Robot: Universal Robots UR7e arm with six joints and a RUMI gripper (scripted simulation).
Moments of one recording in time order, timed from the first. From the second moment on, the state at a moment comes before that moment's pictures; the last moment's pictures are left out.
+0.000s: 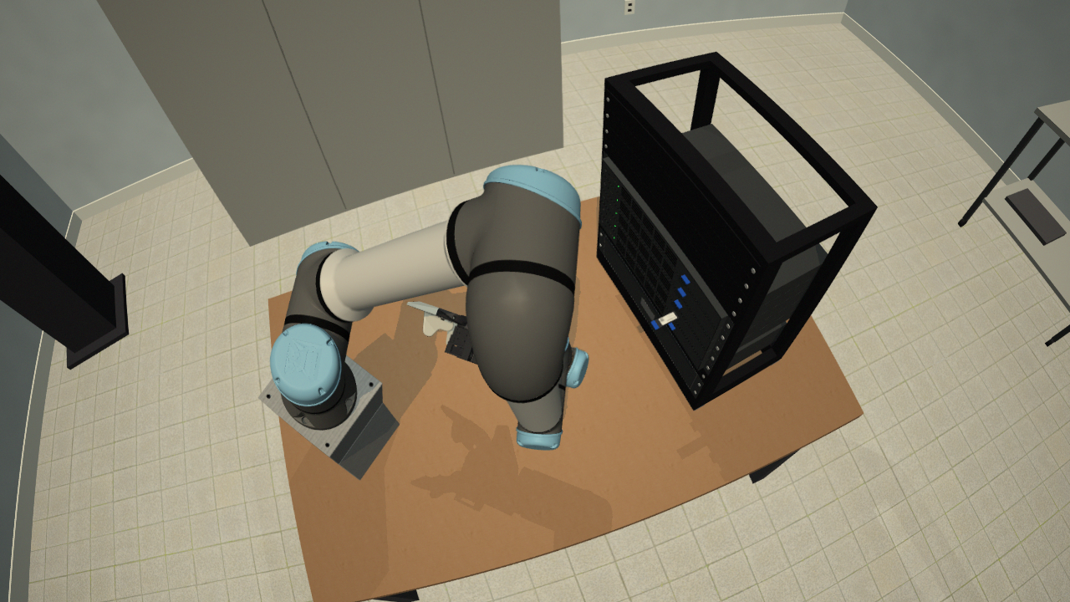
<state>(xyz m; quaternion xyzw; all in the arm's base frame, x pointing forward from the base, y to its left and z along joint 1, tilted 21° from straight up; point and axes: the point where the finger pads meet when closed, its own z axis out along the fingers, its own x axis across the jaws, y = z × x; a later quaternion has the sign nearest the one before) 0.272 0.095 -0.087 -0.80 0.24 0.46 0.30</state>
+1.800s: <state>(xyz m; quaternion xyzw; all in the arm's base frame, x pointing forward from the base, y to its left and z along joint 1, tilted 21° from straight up) 0.245 0.127 -0.042 -0.66 0.36 0.60 0.27</state>
